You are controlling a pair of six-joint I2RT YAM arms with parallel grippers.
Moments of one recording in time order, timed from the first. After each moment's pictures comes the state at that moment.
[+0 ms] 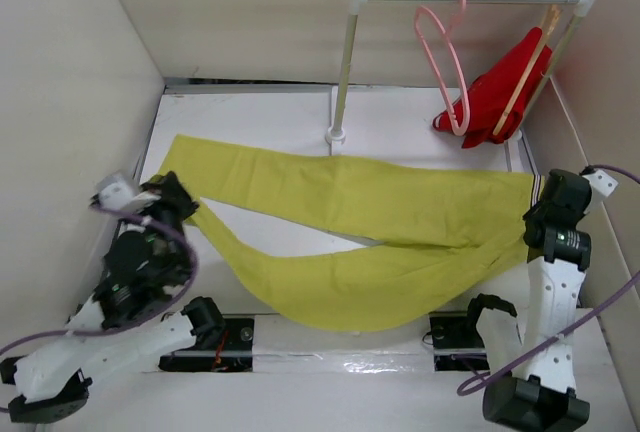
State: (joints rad) left arm -1.00 0.37 0.84 -0.14 -1.34 -0.19; right arm -0.35 0.72 0.89 -0.80 0.44 0.36
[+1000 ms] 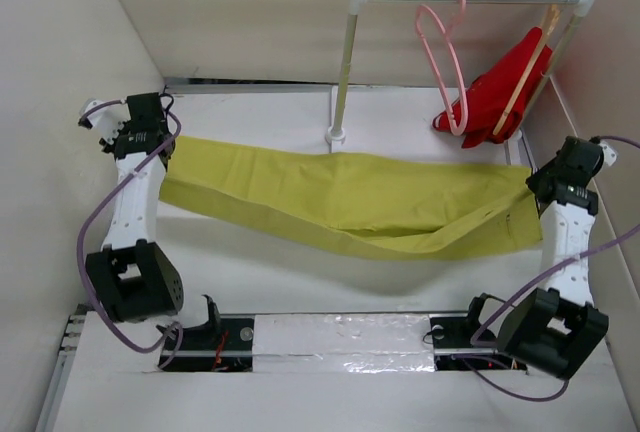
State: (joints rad) left arm 0.18 1.40 1.29 -0.65 -0.79 -0.77; right arm -0.46 1.09 0.96 -0.51 0.17 0.44
